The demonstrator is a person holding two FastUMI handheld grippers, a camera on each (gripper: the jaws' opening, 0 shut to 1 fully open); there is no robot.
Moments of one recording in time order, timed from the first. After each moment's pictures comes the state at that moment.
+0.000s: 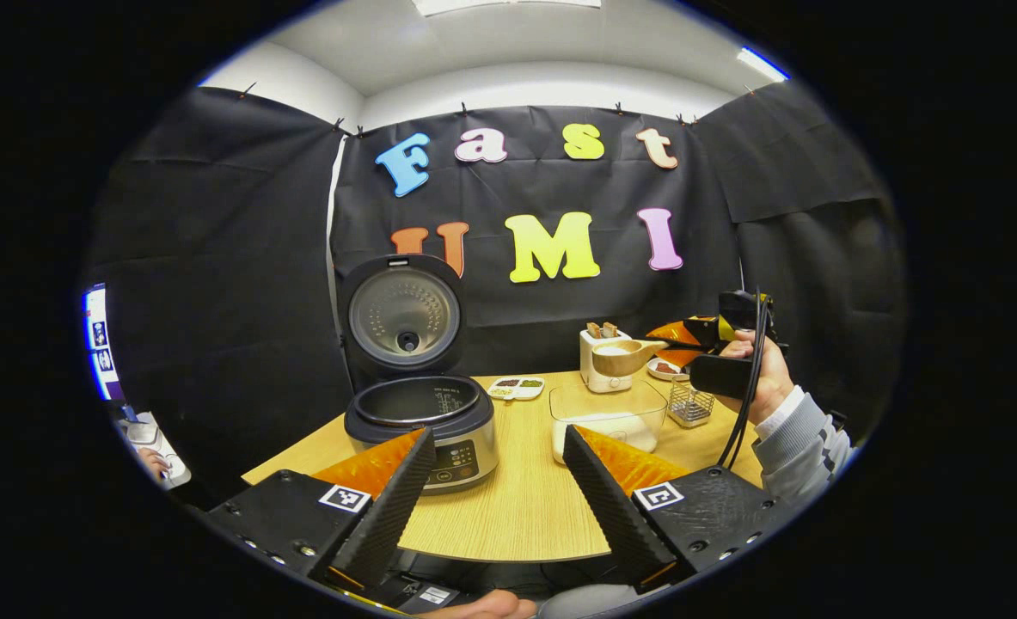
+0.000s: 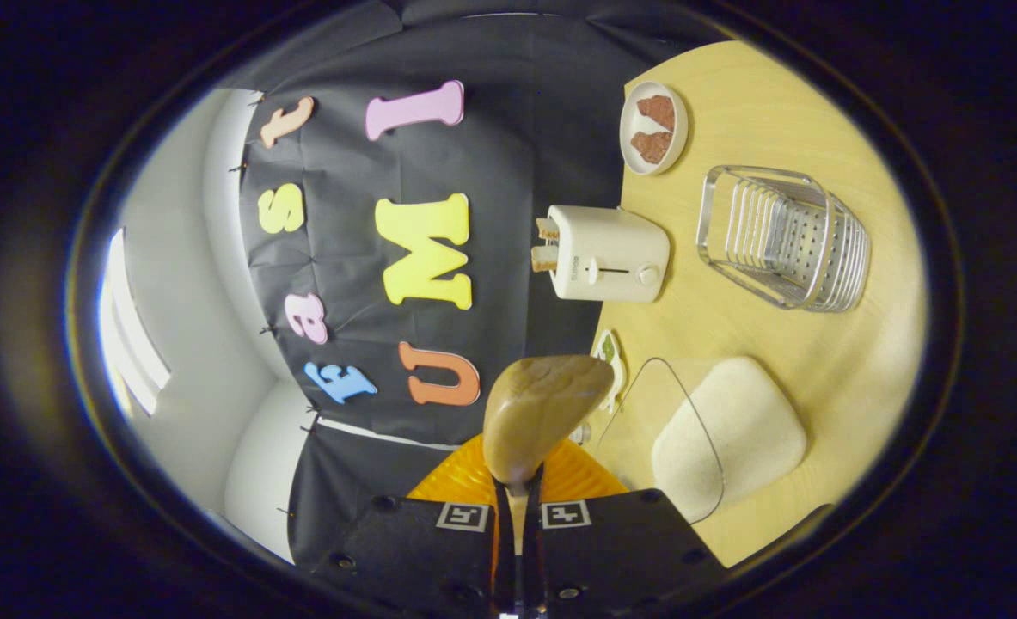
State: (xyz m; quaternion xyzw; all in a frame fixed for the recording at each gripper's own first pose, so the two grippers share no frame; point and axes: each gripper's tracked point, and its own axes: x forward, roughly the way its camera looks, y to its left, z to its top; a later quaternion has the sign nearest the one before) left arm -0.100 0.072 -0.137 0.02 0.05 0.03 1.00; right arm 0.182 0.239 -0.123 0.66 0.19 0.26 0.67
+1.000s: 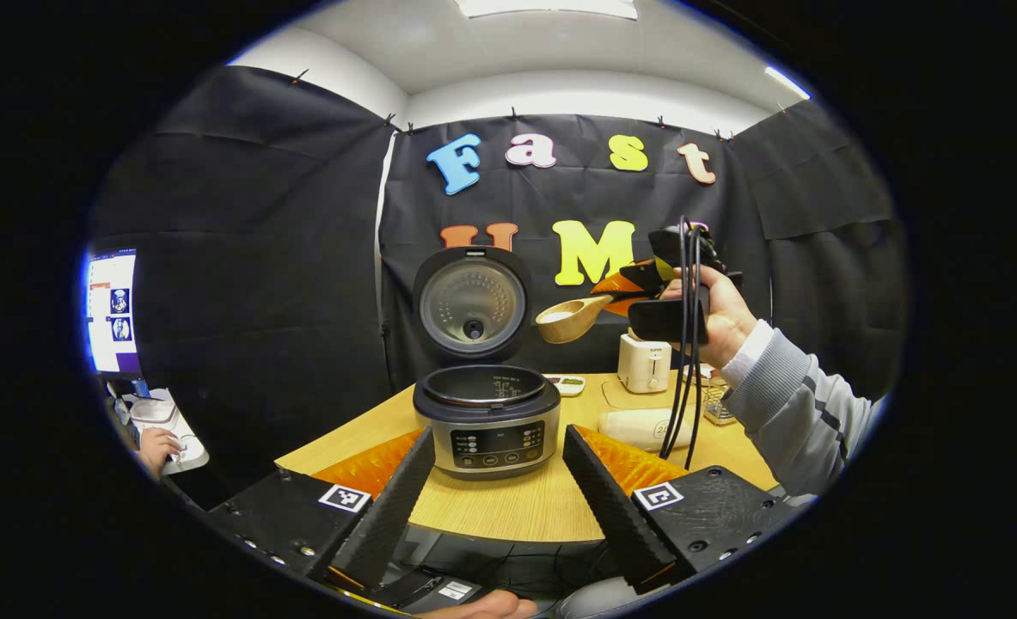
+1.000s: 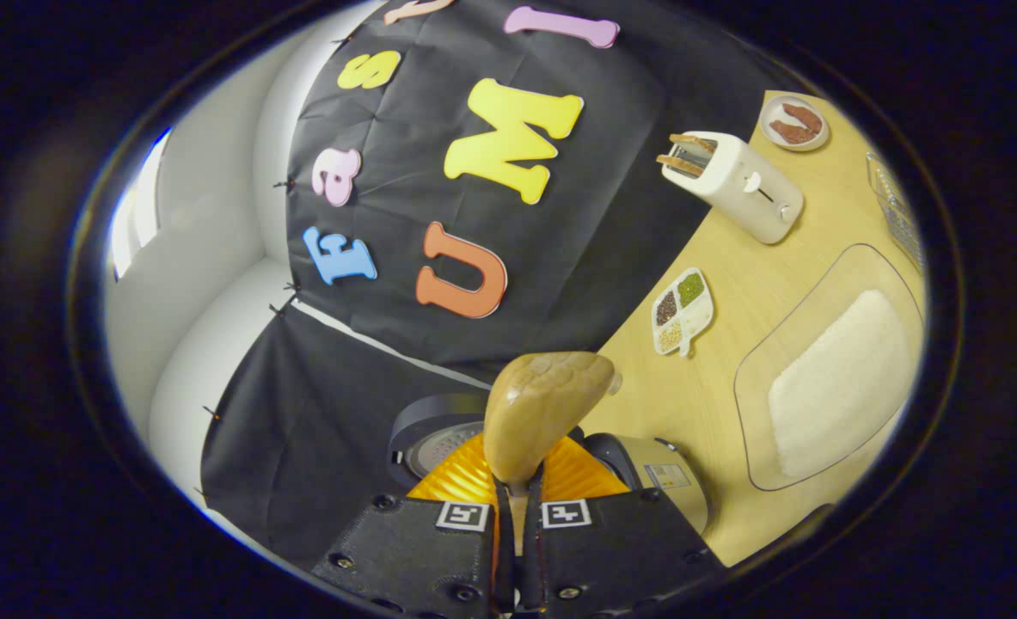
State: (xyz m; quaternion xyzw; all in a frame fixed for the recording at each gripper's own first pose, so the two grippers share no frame) left arm -0.138 0.159 -0.156 -0.01 0.04 0.08 1.00; right arm 0.143 0.451 -0.032 0.49 0.22 0.33 0.77
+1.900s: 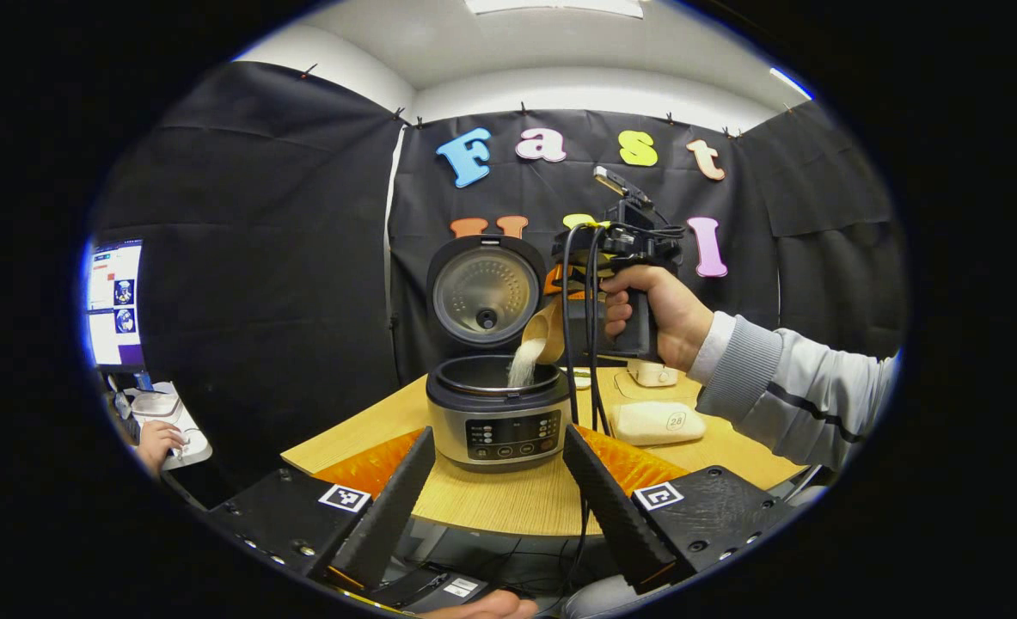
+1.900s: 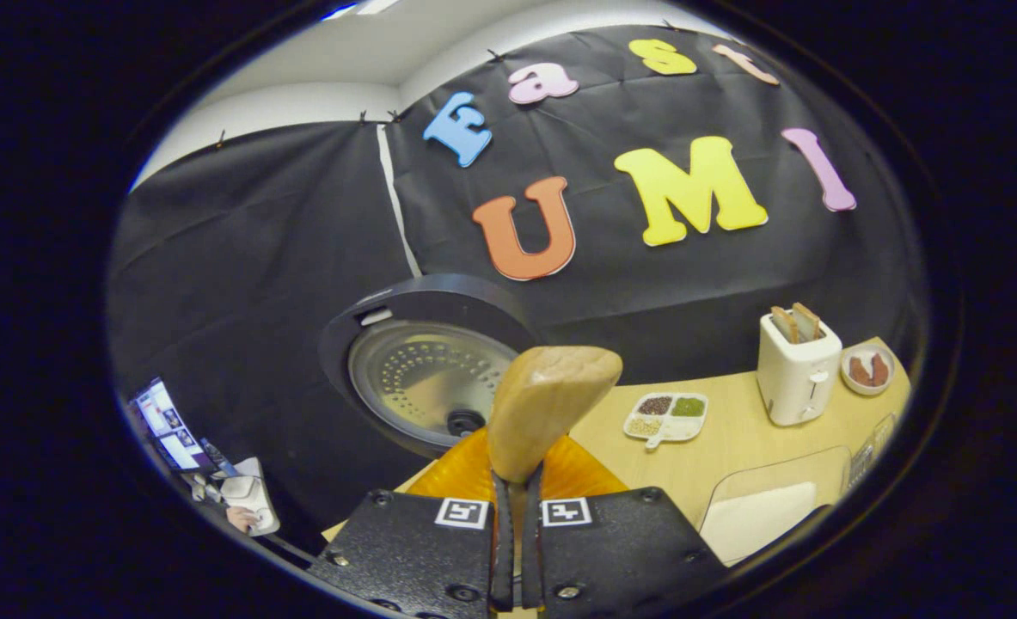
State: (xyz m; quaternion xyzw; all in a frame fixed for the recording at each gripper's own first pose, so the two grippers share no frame) left arm -0.139 0.164 -0.168 -0.01 0.05 0.09 1.00; right arm 0.125 0.541 -0.049 0.11 0.09 0.34 0.93
